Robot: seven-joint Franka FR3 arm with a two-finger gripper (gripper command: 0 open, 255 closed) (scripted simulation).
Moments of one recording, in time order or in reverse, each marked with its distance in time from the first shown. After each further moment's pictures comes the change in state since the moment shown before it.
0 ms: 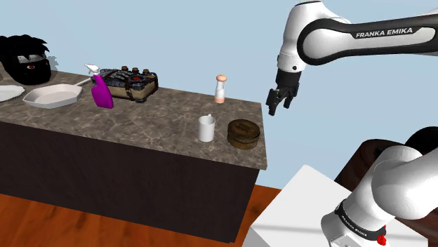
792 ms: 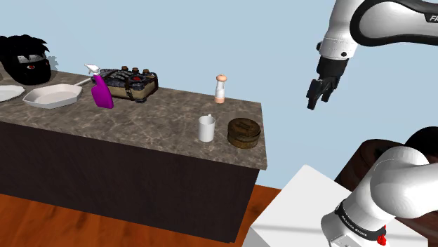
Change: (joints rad) arm -0.050 -0.292 -0.074 -0.043 -0.061 -0.276 -0.090
